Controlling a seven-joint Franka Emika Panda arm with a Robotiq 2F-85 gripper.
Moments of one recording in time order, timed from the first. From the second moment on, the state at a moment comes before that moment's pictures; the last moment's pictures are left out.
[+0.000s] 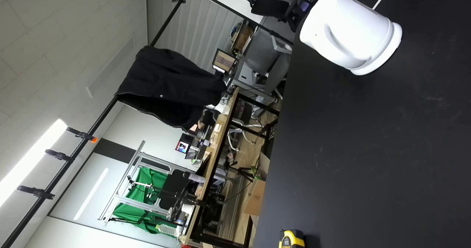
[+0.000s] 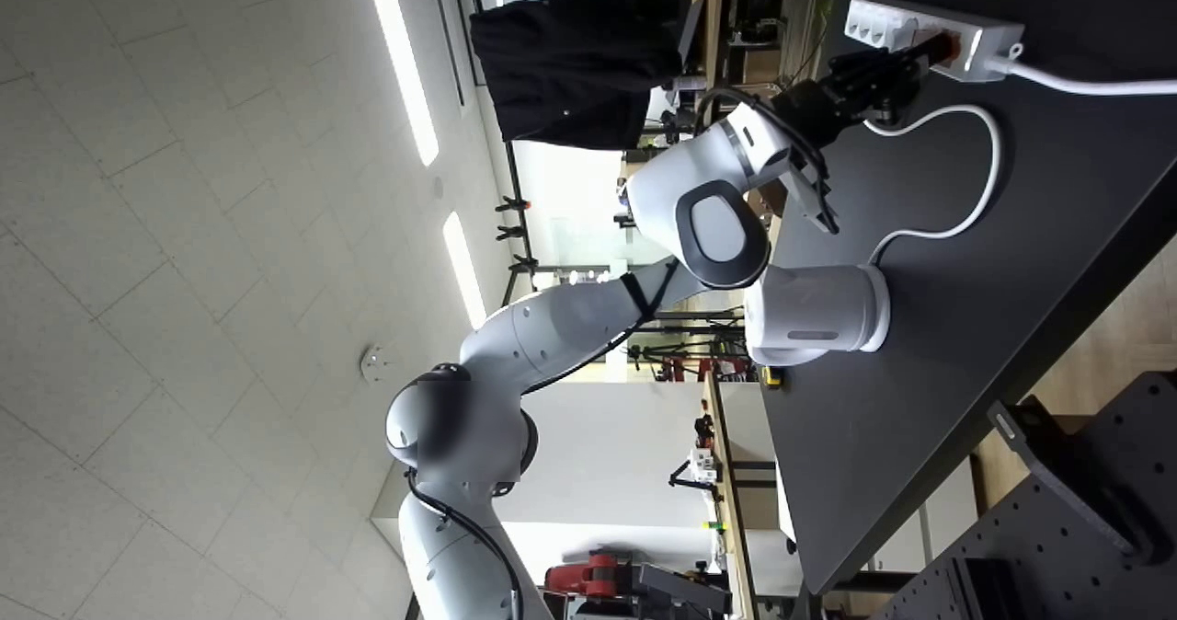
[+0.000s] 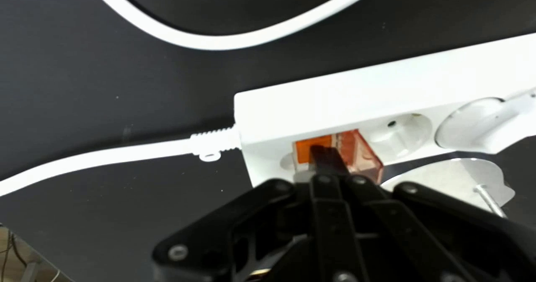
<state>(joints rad) -0.01 0.90 -0.50 -2.02 0.46 3.14 0.86</state>
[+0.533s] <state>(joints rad) 0.04 0.93 -0.57 -2.01 0.46 3.11 0.88</state>
